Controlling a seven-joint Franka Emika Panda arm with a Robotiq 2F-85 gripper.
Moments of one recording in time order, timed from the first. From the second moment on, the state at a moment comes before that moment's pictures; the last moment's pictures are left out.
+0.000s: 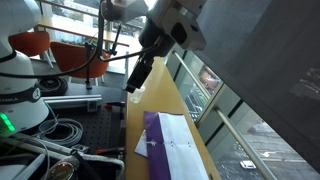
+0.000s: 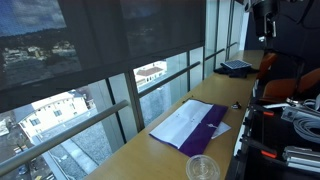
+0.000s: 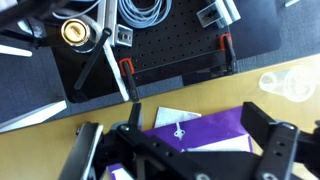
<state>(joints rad) -0.10 -0.38 -0.20 -2.44 0.05 1.81 -0.11</state>
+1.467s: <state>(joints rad) -0.40 0.75 -0.06 -1.45 0.36 2.04 -0.43</state>
